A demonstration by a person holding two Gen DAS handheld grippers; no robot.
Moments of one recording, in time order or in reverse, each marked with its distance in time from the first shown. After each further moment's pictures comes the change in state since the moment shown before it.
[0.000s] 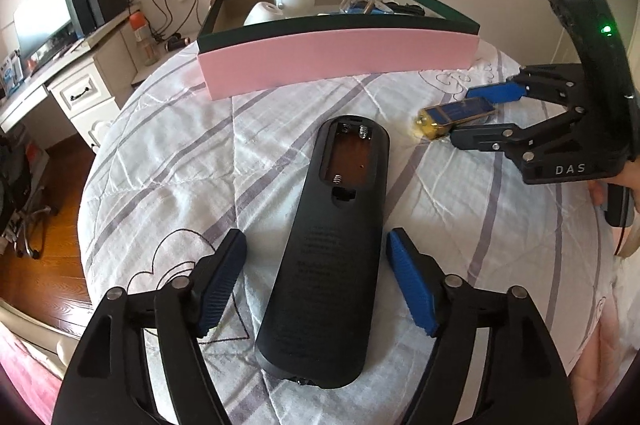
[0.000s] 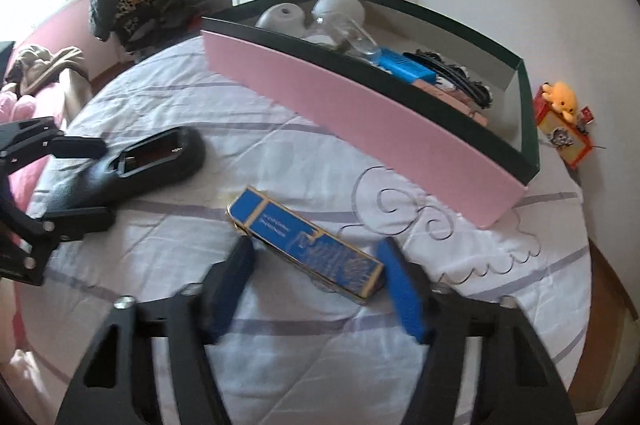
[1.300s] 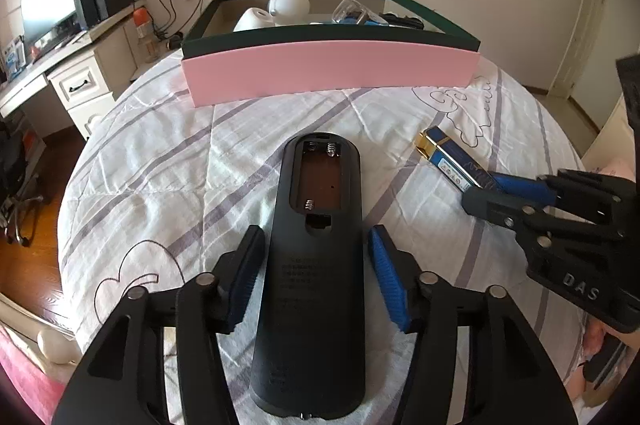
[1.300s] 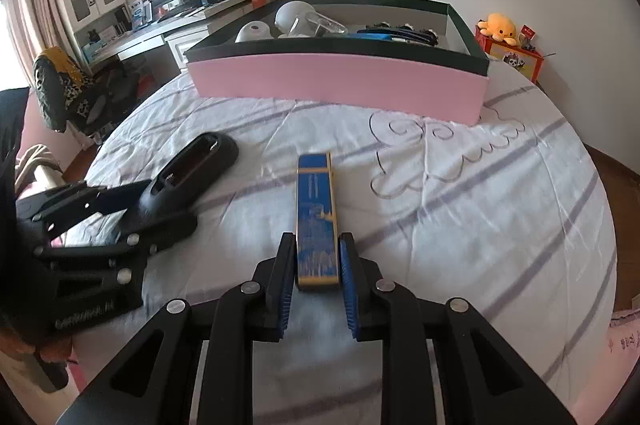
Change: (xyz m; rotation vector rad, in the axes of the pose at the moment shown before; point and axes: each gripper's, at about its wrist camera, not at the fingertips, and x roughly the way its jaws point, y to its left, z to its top) left arm 0.011 -0.012 0.009 -0.058 -0.030 -0.024; right arm -0.018 0.038 -0.025 0.370 -0.077 -0.084
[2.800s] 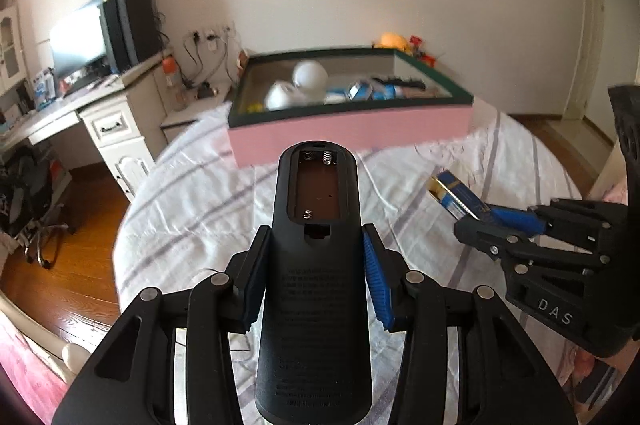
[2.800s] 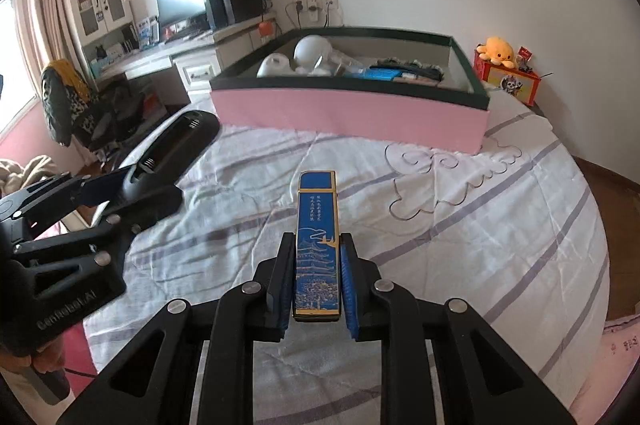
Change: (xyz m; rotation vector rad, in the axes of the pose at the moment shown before) left arm -0.056 -0.005 0.001 0.019 -0.188 0.096; right arm -0.031 0.014 -0.003 -0.007 -0.107 -0.001
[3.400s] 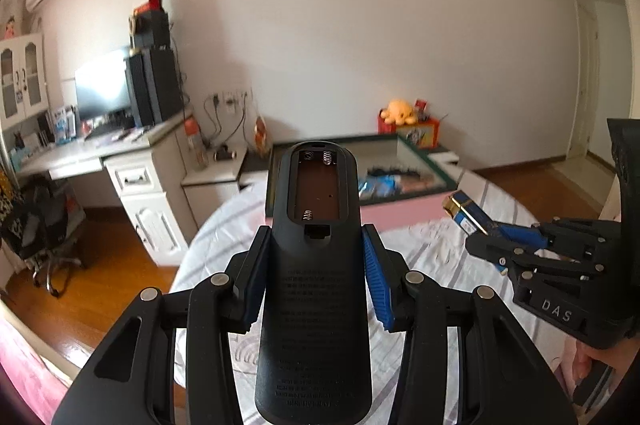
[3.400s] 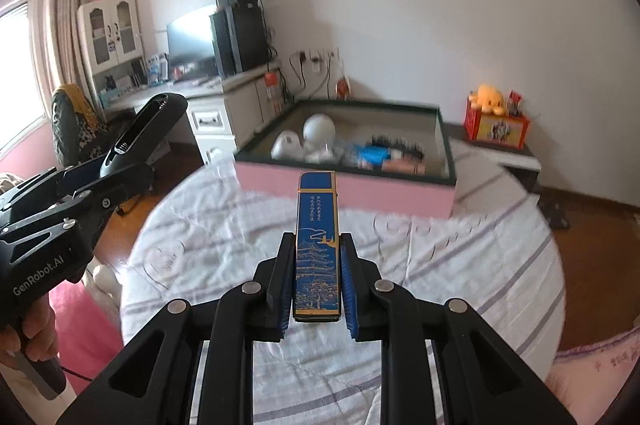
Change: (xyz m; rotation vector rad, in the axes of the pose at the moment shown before) left arm -0.090 0.010 0.032 -0.010 -0.250 0.055; right arm -0.068 0.010 0.030 -0.027 -0.182 -0.010
